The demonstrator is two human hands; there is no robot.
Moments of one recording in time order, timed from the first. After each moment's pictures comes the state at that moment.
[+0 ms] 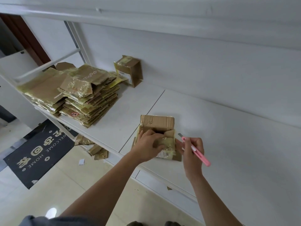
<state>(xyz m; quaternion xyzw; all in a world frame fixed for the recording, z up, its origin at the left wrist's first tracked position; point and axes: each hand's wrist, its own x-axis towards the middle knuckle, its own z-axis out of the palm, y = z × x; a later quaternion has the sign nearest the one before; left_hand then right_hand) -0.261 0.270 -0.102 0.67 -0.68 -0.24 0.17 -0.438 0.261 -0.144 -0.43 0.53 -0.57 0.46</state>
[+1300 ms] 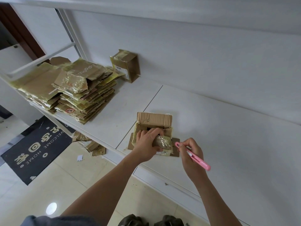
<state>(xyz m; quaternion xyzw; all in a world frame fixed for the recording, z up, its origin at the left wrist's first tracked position) -0.276 0.273 -0.116 0.67 -0.67 -0.24 0.21 -0.461 0.278 -0.139 -0.59 0.48 -0.47 0.43</state>
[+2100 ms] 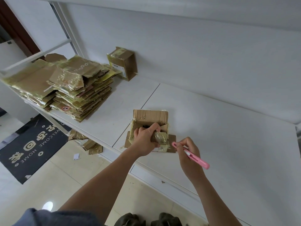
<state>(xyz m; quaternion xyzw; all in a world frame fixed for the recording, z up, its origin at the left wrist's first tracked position) -0.281 0.265 -0.104 0.69 -0.62 -0.31 0.21 -0.468 0.279 -0.141 -0.62 0.46 -0.48 0.41</state>
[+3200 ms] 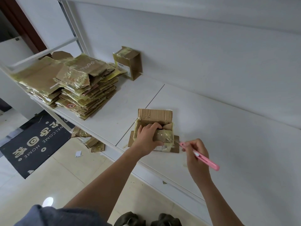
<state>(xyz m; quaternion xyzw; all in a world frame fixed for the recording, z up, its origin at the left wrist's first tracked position) -0.272 0.262 -0.109 0.69 -0.64 -0.26 0.21 -0.472 0.279 -0.134 -0.60 0.47 -0.50 0.40</state>
